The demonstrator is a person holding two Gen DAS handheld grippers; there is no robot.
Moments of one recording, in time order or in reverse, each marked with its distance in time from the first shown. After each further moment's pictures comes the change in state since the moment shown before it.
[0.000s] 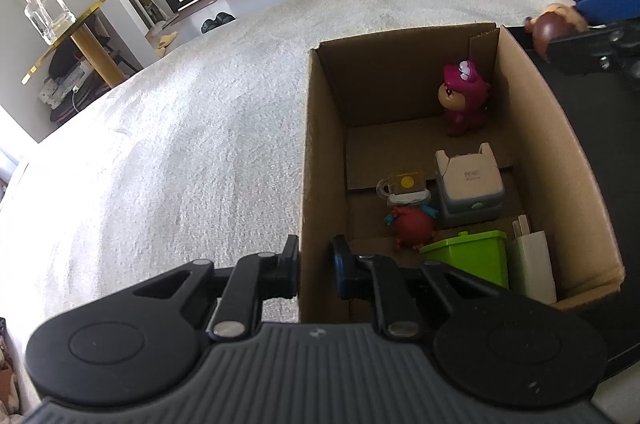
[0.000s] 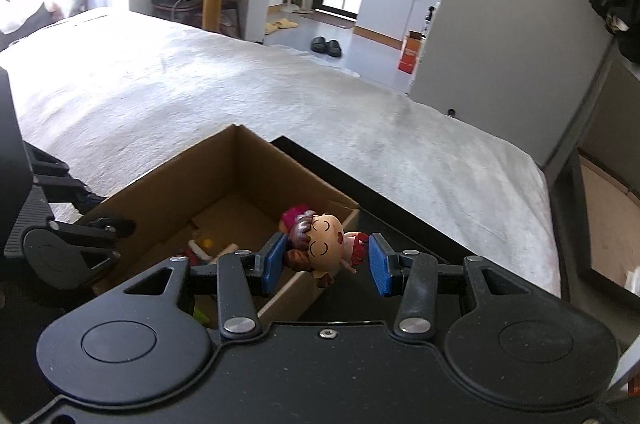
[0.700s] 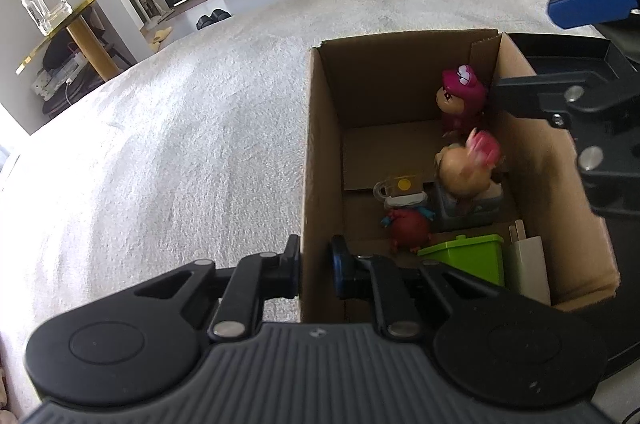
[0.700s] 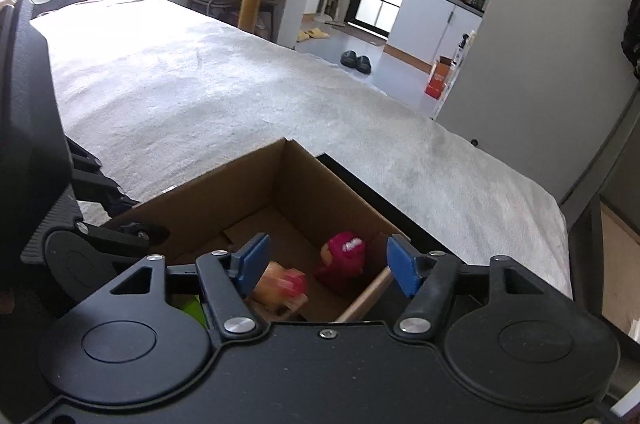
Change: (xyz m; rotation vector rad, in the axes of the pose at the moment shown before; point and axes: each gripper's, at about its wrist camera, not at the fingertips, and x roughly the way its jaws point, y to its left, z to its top) left arm 0.001 0.004 -0.001 -0.026 0.000 -0.032; right arm 0.000 0.029 0.006 -0.097 -0.031 0.012
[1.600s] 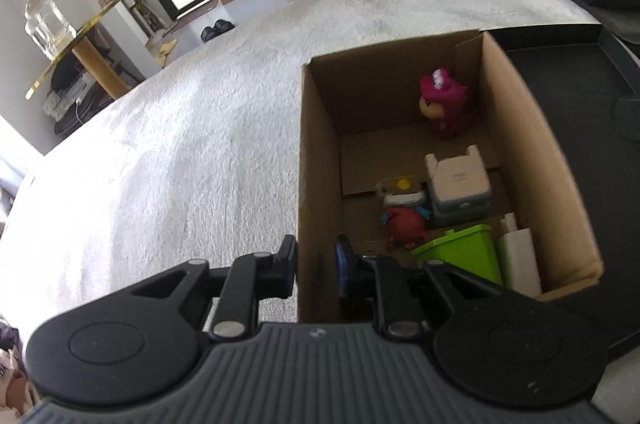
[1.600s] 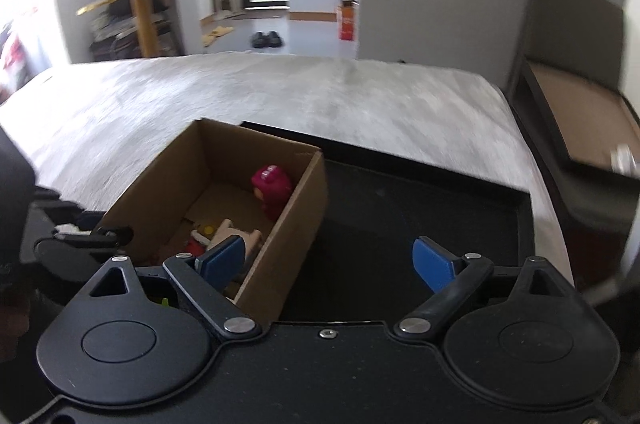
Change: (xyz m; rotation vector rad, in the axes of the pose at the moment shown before) left arm -0.020 -0.014 0.005 0.072 -0.012 0.052; right arm -0.037 -0.044 -0.052 0.478 0.088 -0.104
